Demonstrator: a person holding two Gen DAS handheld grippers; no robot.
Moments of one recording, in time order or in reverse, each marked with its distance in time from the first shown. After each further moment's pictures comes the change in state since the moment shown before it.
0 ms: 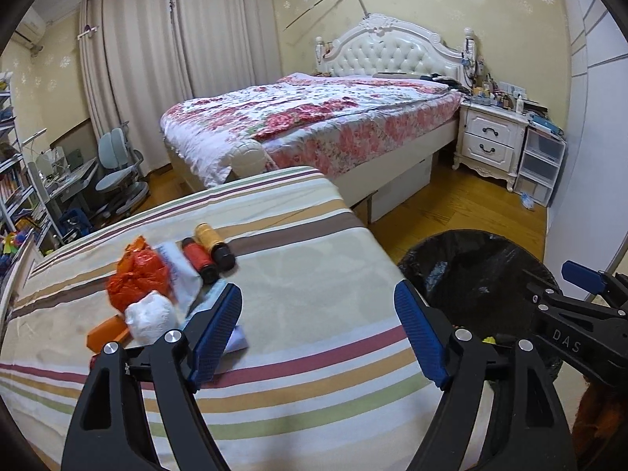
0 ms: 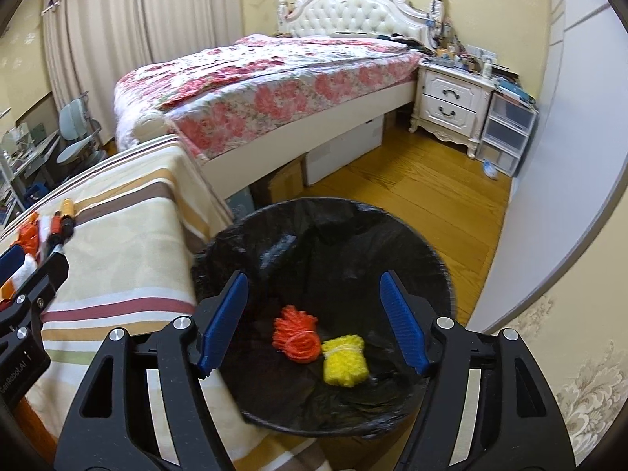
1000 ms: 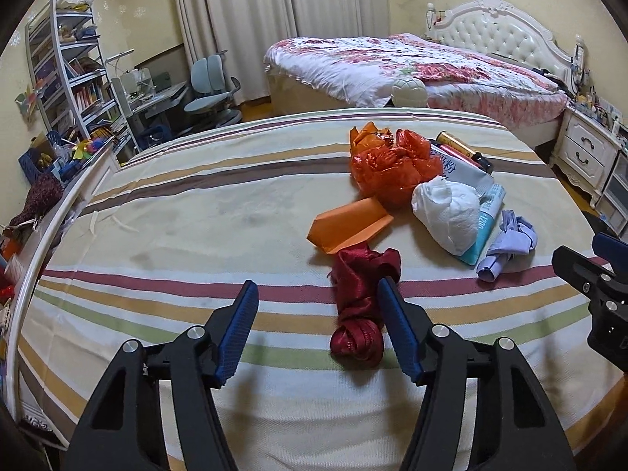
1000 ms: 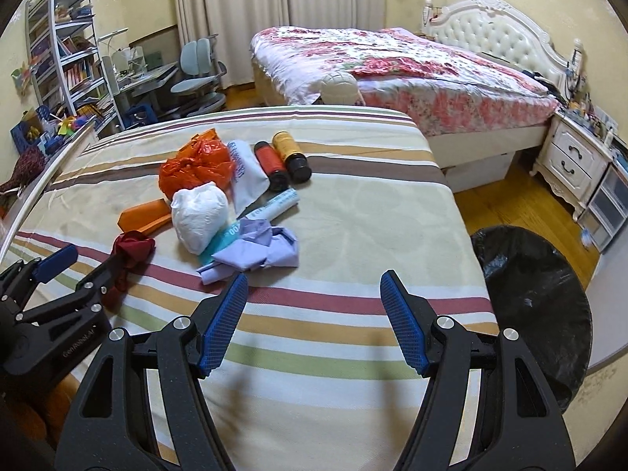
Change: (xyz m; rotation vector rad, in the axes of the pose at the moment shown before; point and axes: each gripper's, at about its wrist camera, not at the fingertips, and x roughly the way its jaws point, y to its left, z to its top) left arm -0.013 0.177 -0.080 -0.200 0.181 0.250; right arm -0.023 0.203 -0.026 -0.308 0.047 0.305
